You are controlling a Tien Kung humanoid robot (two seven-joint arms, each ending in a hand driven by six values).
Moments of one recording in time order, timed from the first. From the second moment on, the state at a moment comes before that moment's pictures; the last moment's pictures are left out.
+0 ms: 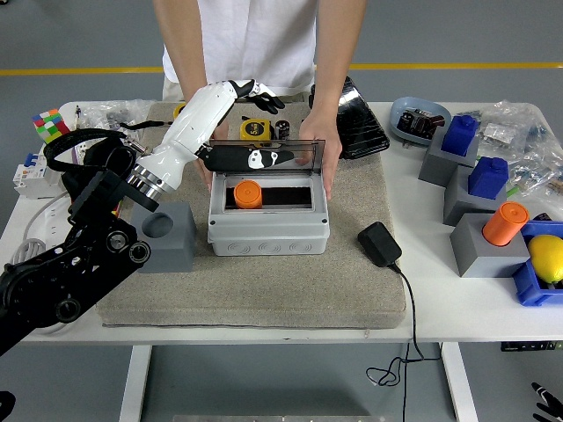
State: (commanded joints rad) left arm -0.61 0.28 -0.82 -1.30 1.65 0.38 -0.25; right arm 0.17 -0.19 1.12 0.20 -0.50 -0.11 -0.12
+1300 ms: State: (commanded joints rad) left arm -0.54 0.35 -0.66 -1.32 1.64 0.26 -0.05; right arm 0.17 -0.19 1.13 0.20 -0.51 -0.11 -0.12
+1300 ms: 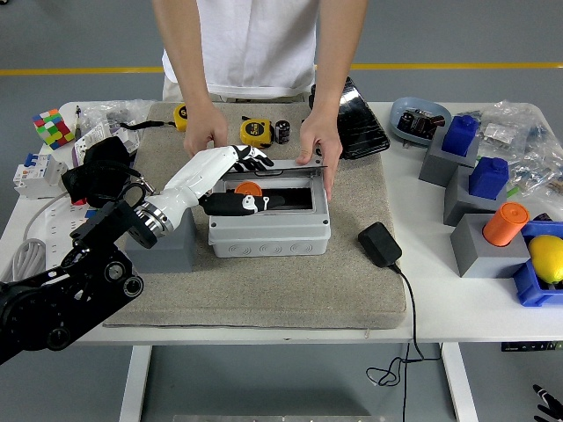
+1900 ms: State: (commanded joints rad) left arm -0.51 0.34 -0.79 -1.39 1.63 0.27 -0.09; right arm 0.17 -0.19 1.13 0.20 -0.51 -0.11 -0.12
